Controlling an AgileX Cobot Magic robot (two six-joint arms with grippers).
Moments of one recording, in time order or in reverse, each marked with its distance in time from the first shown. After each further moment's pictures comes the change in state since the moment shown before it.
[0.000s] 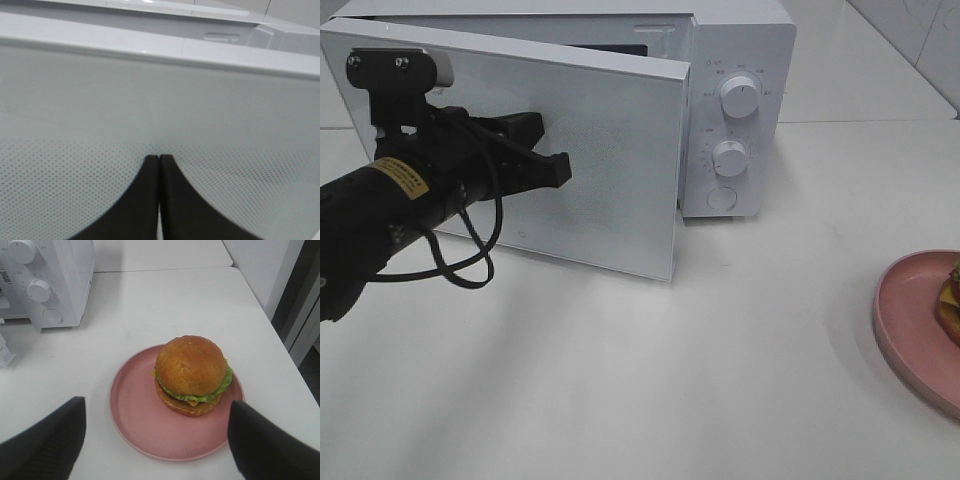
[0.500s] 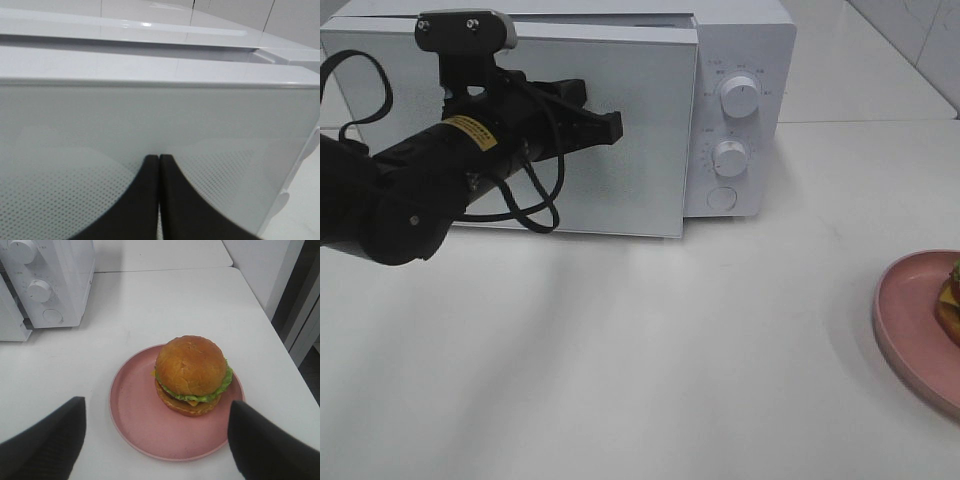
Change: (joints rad) left arm -0.033 0.116 -0.228 -0.064 0.088 0.057; right arm 0.000 0.000 0.000 0.000 0.000 0.000
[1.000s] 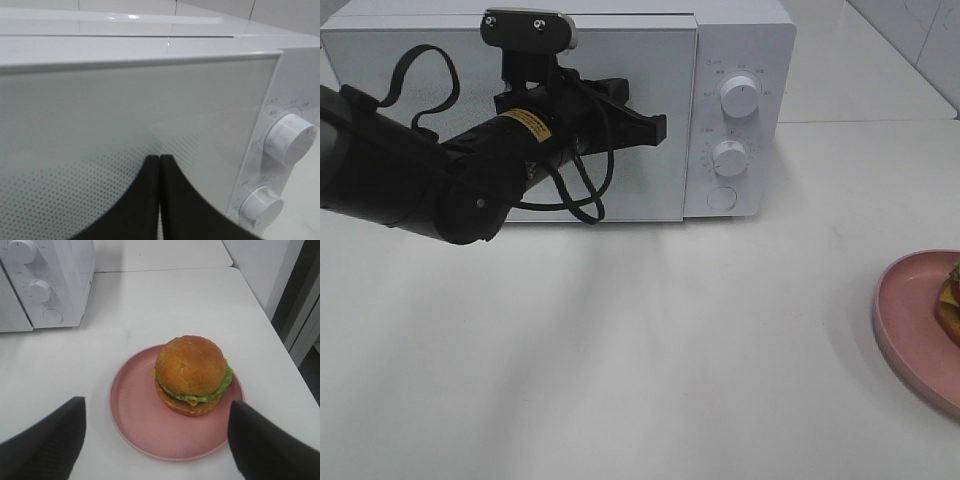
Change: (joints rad) left arm -0.021 0.116 -0.162 -0.012 0.057 0.083; right arm 0.000 0.000 0.000 0.000 0.000 0.000
